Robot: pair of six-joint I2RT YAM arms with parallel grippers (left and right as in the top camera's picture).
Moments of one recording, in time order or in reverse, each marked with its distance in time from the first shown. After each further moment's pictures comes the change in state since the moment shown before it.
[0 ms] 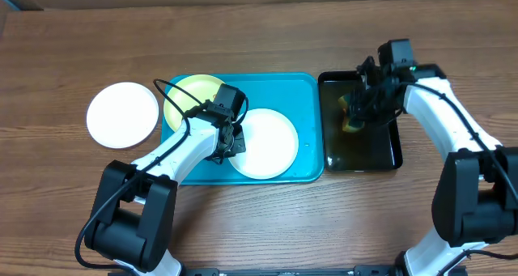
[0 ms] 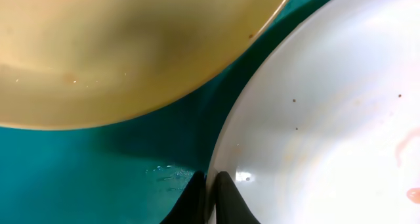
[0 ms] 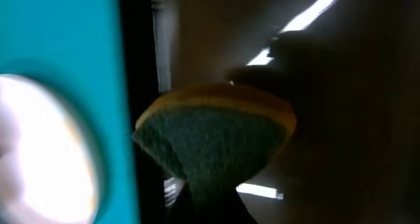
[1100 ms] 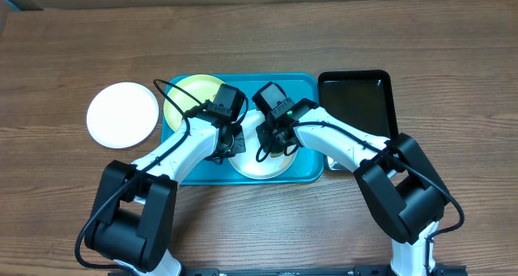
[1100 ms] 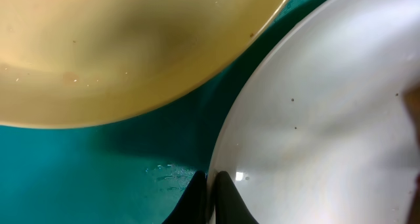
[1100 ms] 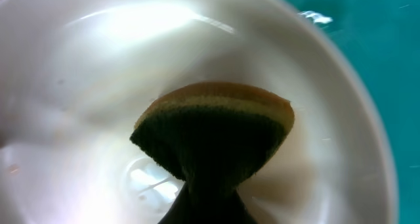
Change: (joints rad) left arm 0.000 0.000 0.000 -0.003 0.000 0.000; right arm 0.590 0.191 0.044 0.198 0.227 0.193
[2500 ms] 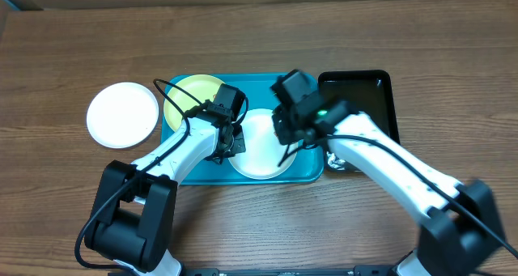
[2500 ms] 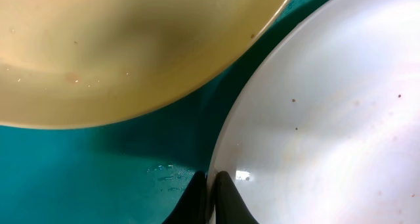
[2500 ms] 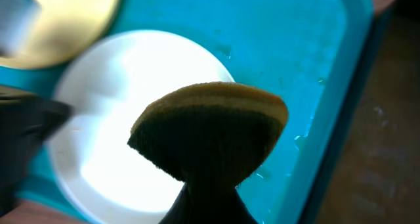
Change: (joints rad) left arm 0.000 0.000 0.000 0.000 -0.002 0.000; right arm -0.011 -0.281 -0.012 -0.151 0.176 -0.019
